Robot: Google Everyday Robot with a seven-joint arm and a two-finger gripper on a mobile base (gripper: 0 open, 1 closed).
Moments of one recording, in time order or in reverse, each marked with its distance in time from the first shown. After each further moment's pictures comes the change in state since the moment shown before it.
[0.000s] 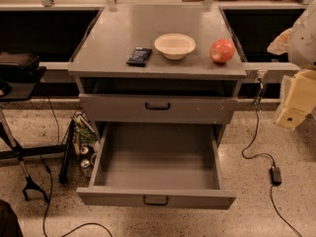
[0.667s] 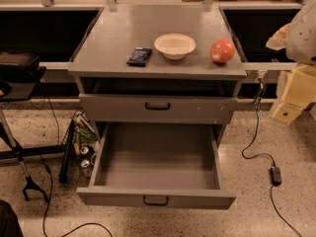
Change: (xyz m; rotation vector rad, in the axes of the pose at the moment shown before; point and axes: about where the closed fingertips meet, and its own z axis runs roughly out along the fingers) arm -0.008 -0.007 -0.002 0.023 -0.023 0.005
